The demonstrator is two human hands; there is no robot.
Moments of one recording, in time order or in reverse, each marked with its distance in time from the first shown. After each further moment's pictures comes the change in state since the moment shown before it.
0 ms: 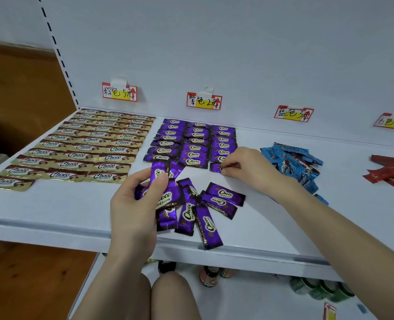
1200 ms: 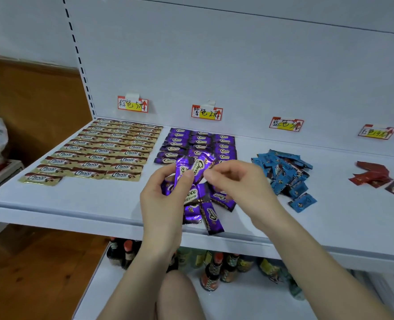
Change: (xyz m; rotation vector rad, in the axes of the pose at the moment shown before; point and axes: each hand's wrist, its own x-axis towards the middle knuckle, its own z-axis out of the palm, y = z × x) left_hand -0.035 0.015 0.015 -0.009 -0.021 0.168; right_hand -0.078 -0.097 -0.014 0.937 0.267 0.149
